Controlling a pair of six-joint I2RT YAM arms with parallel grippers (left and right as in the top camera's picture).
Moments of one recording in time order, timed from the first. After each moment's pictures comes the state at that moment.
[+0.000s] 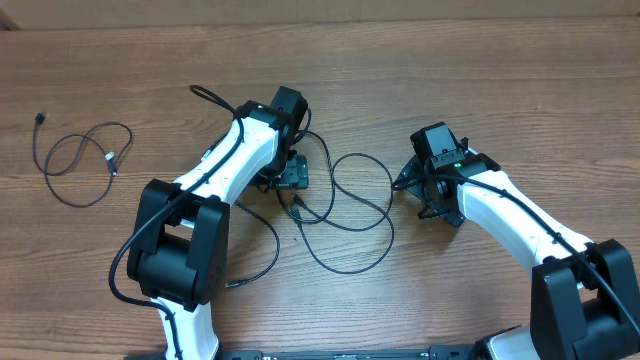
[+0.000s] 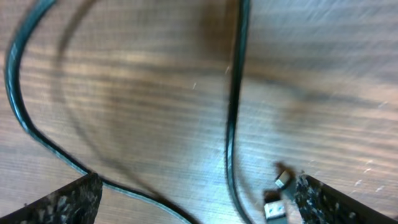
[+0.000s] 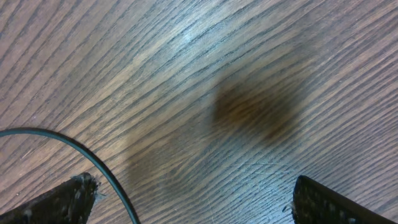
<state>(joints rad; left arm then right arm) -0.37 2.00 1.45 -1.04 -0.14 -0.46 0.32 1.64 0.97 -0.67 0.16 0.98</state>
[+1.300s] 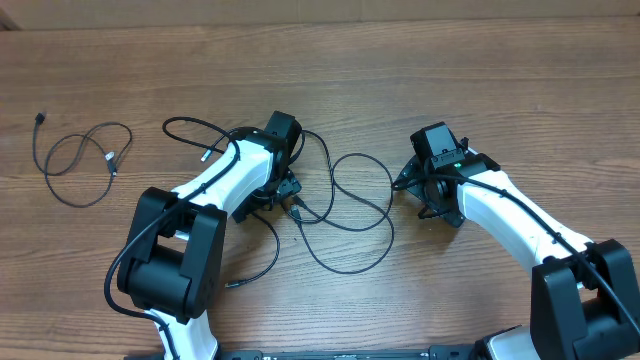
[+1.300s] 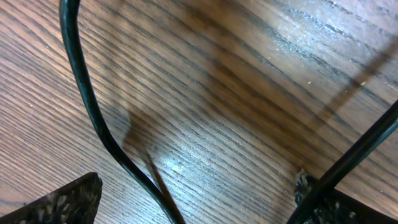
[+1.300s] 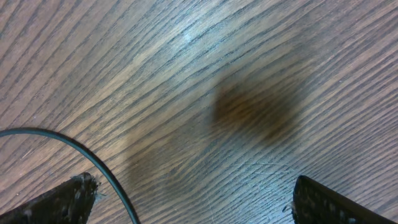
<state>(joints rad) -0.37 1.94 1.23 -0.89 -0.21 -0.94 0.32 1.64 0.97 -0.67 0.16 0.98</state>
